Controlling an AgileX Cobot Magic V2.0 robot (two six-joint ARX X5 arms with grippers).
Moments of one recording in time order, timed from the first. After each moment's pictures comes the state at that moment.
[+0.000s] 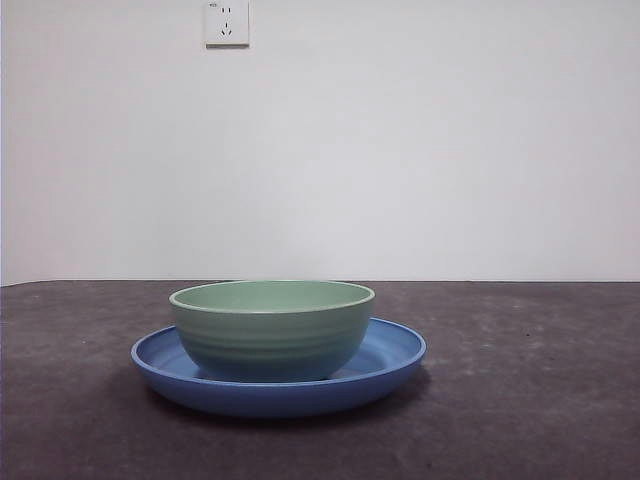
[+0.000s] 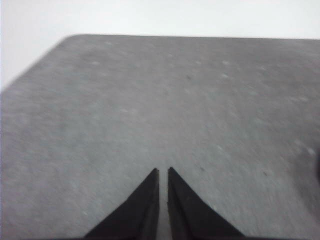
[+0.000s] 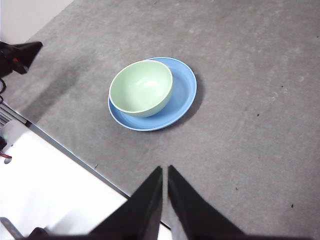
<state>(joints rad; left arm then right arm) 0.01 0.09 0.07 -0.20 0.03 0.00 0.46 0.44 1.13 -1.27 -0.26 0.15</state>
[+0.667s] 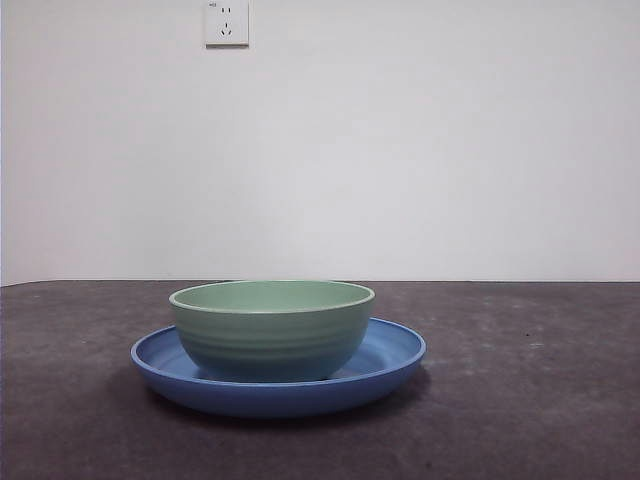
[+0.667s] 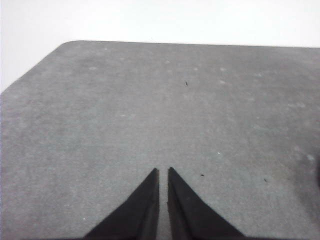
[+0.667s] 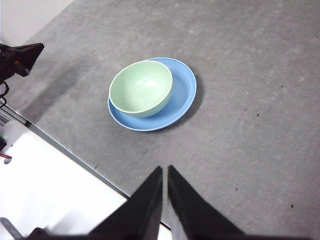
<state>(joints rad) 0.00 0.03 0.03 -0.18 0.02 -0.02 0.46 0.44 1.13 -1.27 -0.26 0.15</state>
